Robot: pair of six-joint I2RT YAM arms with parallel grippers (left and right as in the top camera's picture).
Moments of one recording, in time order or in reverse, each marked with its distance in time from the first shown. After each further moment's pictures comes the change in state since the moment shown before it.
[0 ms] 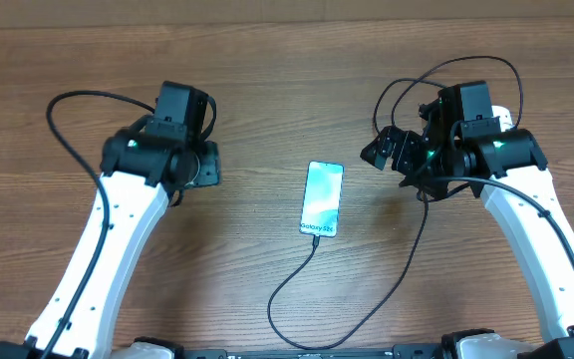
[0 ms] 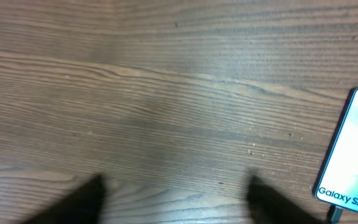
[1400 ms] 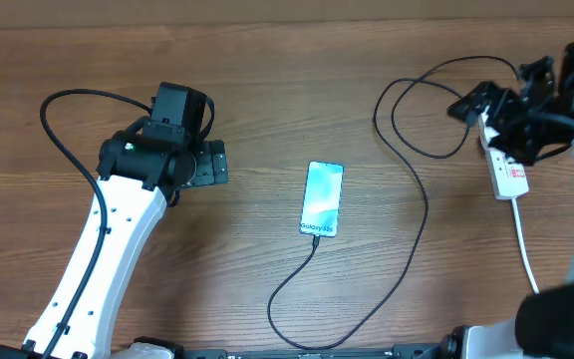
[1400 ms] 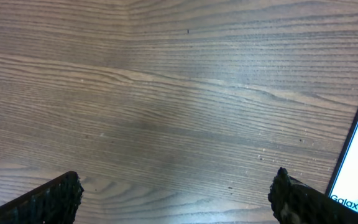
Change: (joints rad) left arm 0.000 -0.012 0.000 -0.001 -0.041 0.004; right arm -0.438 0.212 0.413 -0.278 -0.085 -0.309
